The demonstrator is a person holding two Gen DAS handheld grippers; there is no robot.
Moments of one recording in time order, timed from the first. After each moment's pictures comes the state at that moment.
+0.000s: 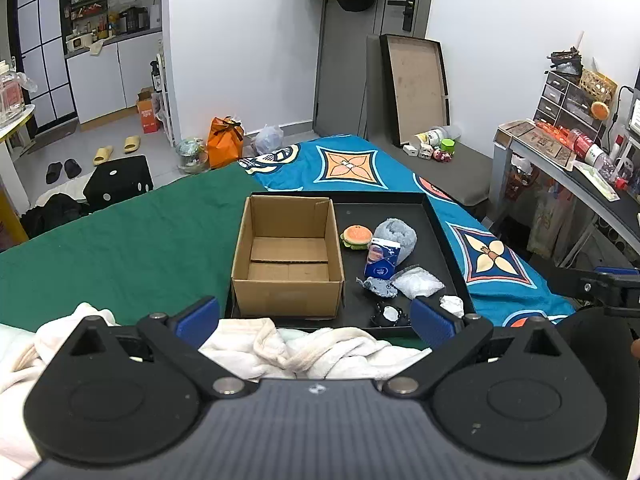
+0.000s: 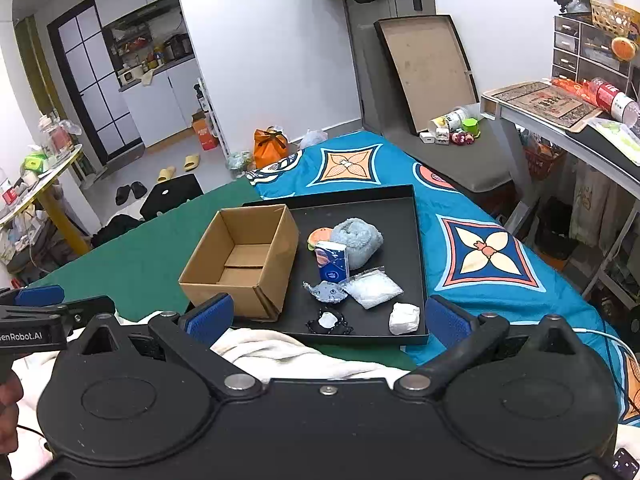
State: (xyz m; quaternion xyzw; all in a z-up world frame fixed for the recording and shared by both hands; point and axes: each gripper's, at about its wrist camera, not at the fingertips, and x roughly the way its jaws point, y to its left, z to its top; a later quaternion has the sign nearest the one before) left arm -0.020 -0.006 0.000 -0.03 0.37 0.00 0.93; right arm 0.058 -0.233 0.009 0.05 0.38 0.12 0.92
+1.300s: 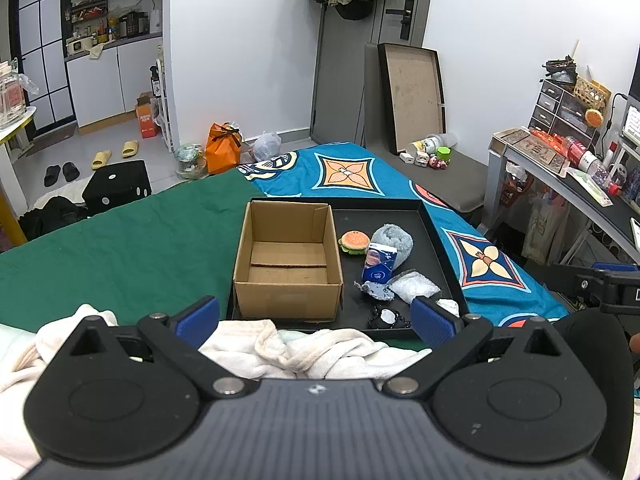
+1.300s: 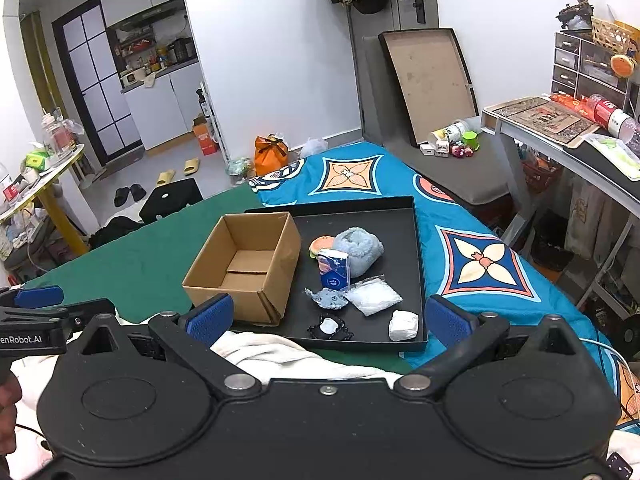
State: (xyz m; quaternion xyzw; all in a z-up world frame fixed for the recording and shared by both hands) left arm -0.029 -0.002 0.009 -0.04 0.36 -0.01 0.93; right arm 0.051 -0.227 0.019 0.03 0.36 0.12 0.92
